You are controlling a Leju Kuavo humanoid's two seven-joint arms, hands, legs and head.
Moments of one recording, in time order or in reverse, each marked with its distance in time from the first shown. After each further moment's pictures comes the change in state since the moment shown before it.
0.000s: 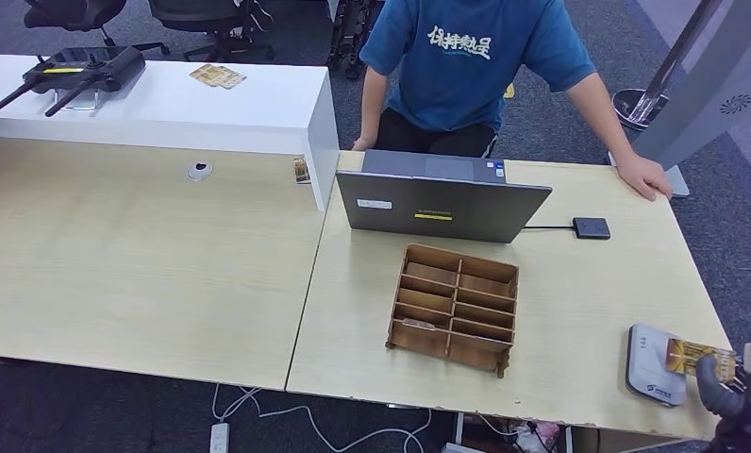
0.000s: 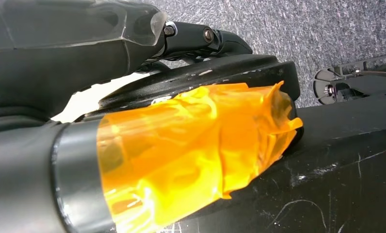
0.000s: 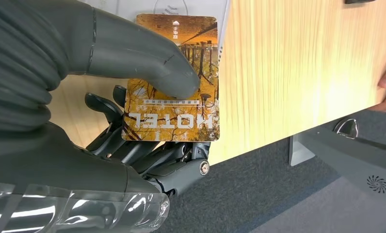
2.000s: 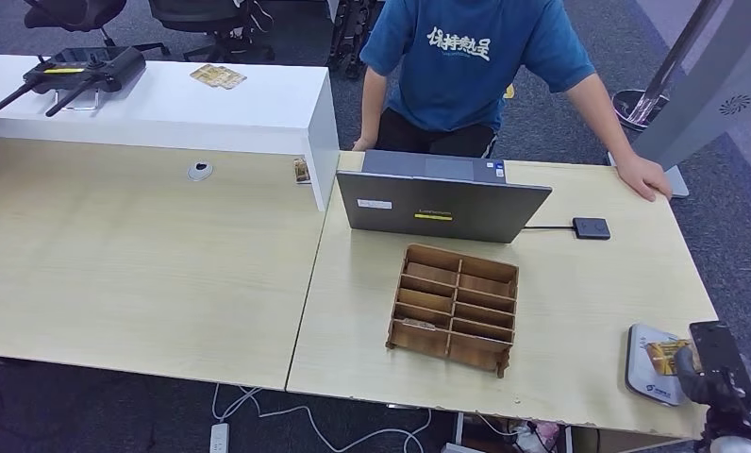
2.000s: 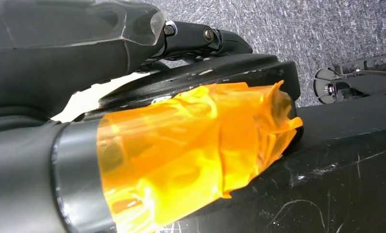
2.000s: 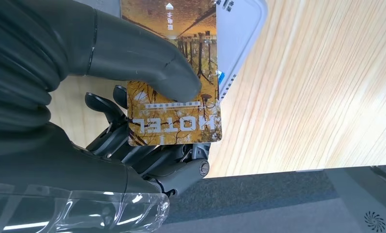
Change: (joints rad) left arm 0.000 -0.002 0.000 0.000 0.012 -0.004 0.000; right arm -0.067 -0.048 0.109 0.070 0.282 0.036 0.082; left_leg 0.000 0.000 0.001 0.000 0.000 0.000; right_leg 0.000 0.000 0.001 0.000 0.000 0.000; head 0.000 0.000
